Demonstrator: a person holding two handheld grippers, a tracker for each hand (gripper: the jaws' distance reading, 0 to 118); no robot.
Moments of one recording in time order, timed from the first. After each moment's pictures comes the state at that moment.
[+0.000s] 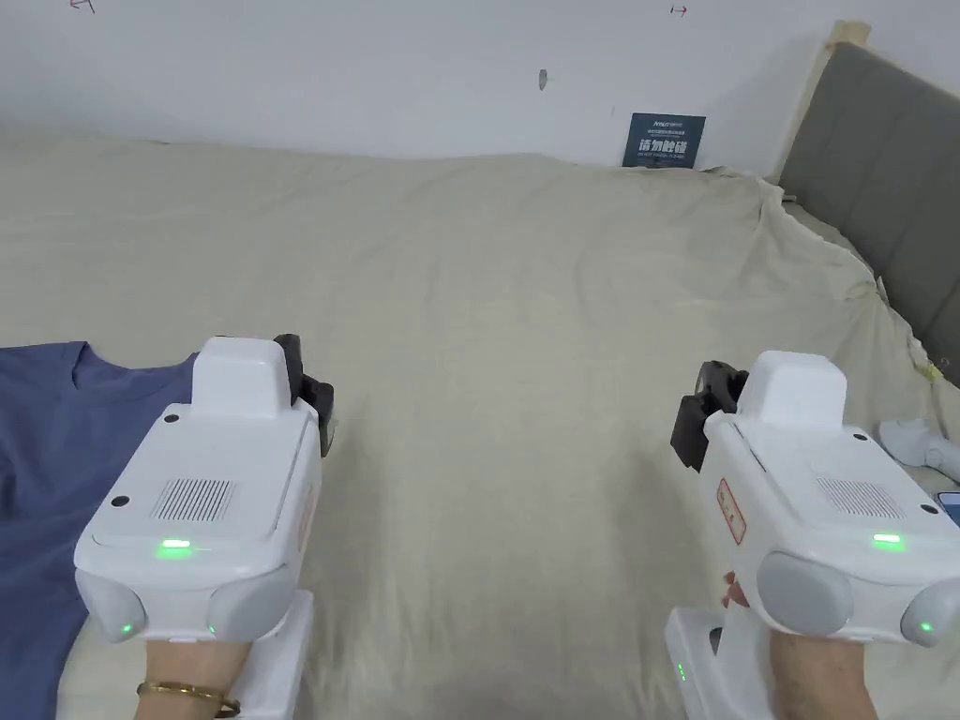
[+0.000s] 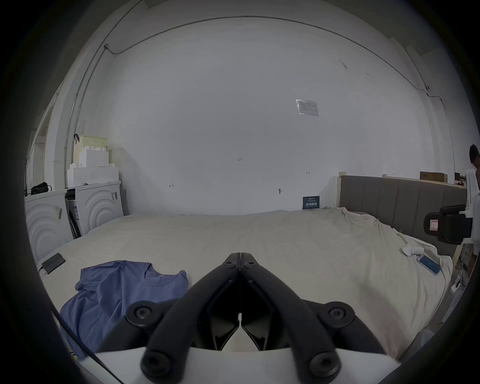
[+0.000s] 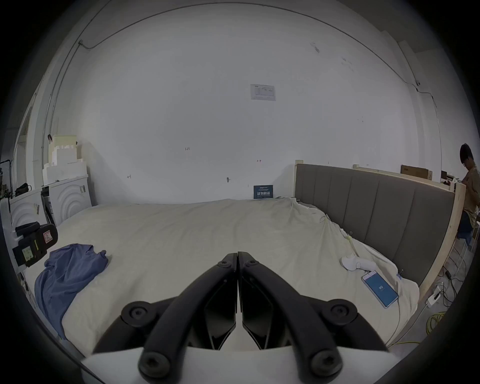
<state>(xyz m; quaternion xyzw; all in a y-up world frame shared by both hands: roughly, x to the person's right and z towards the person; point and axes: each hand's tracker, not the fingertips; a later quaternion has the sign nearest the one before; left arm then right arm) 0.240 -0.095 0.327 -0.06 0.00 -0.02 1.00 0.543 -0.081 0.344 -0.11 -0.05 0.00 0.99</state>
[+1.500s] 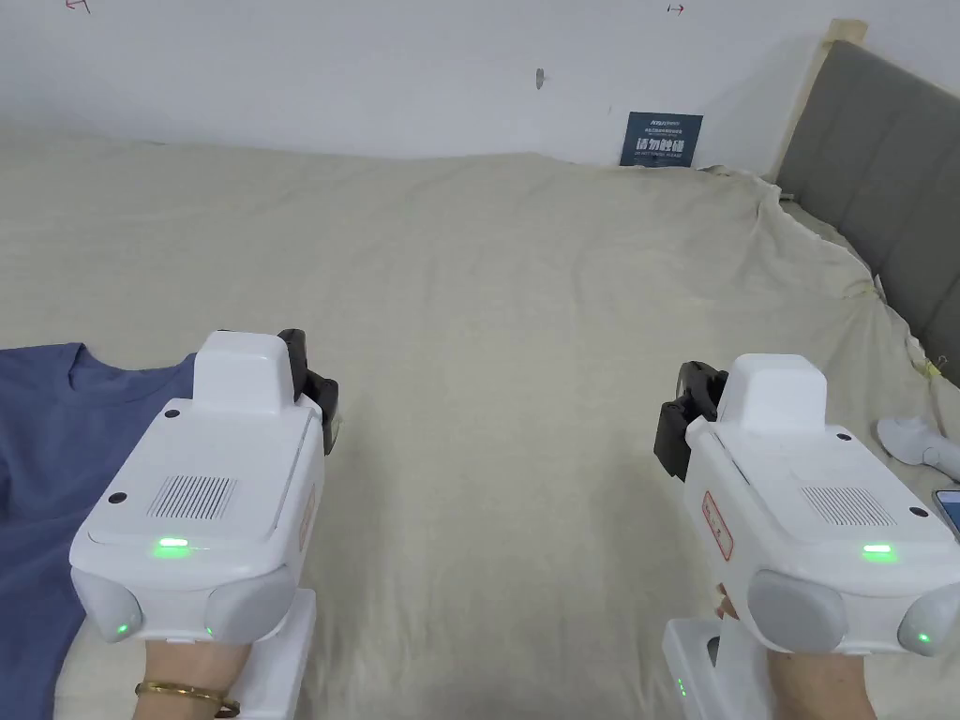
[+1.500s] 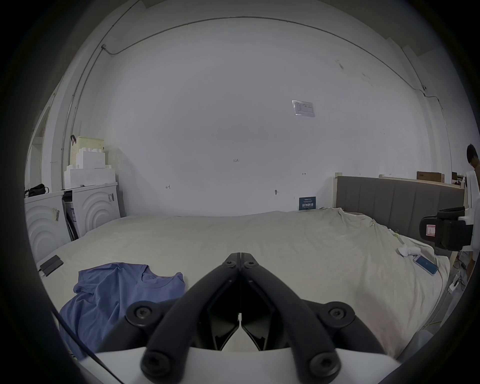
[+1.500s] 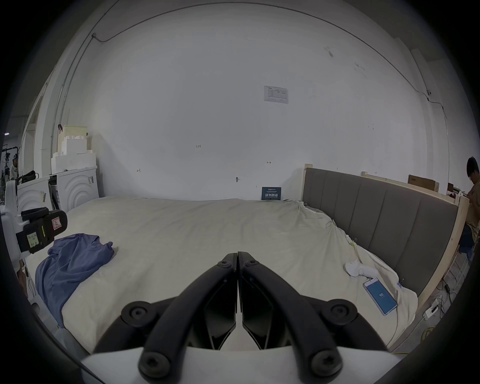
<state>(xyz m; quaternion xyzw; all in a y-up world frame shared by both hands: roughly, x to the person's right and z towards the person) 0.244 -0.089 0.329 -0.06 -0.01 -0.02 1.00 0.534 -0.075 0.350 -0.11 -0.02 0.02 0.99</state>
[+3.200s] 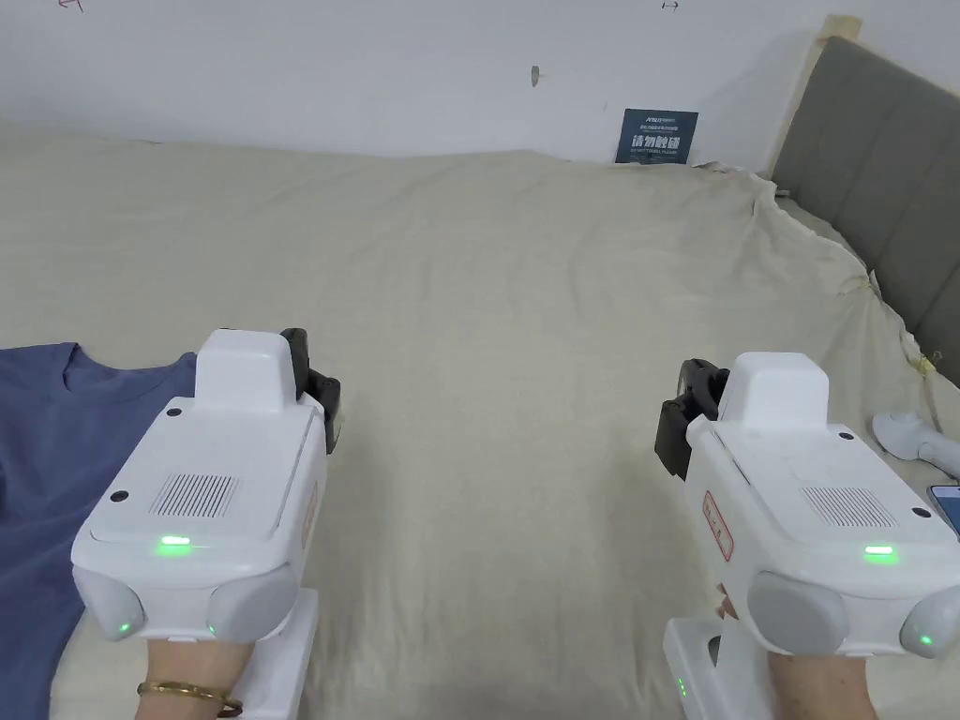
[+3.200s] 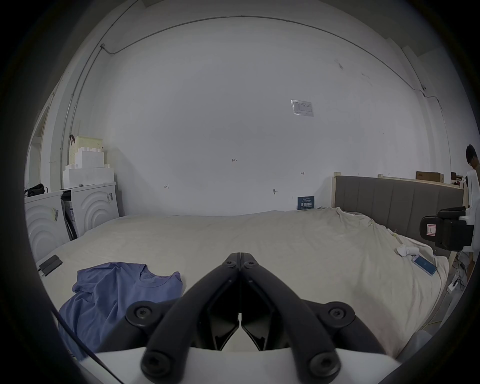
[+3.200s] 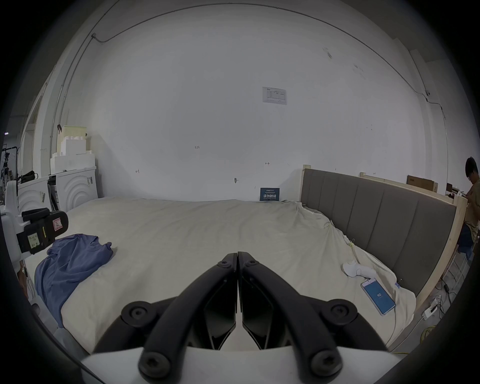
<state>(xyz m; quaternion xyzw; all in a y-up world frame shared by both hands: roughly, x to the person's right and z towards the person) 0.249 -0.088 0.329 -0.06 -0.01 -0.02 1.00 0.537 -0.074 0.353 -0.11 -0.02 0.02 0.99</state>
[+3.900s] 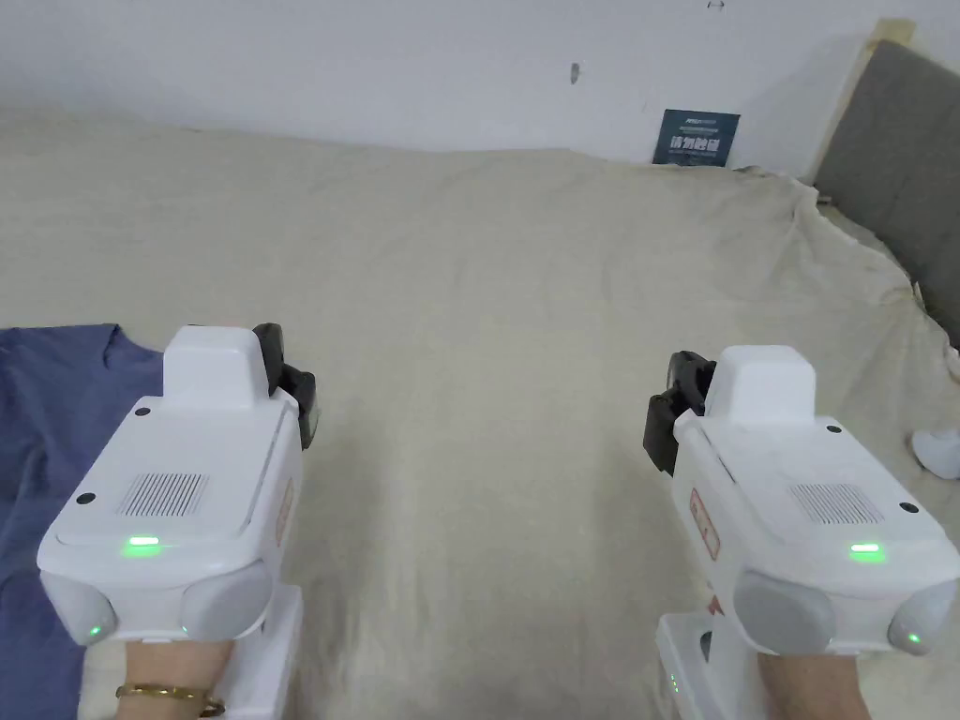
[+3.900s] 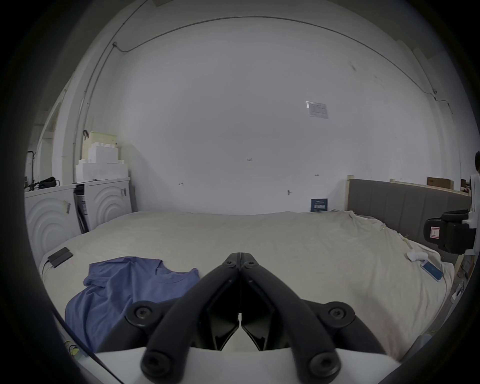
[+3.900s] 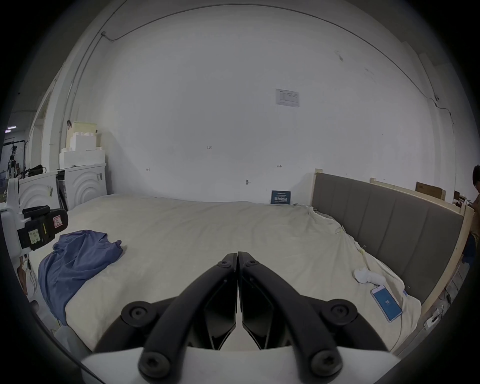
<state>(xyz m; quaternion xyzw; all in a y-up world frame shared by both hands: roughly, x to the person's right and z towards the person) 0.214 -0.088 0.340 -0.06 0.03 -0.01 1.00 0.505 -0.071 0.343 -0.10 0.02 0.04 0.99</state>
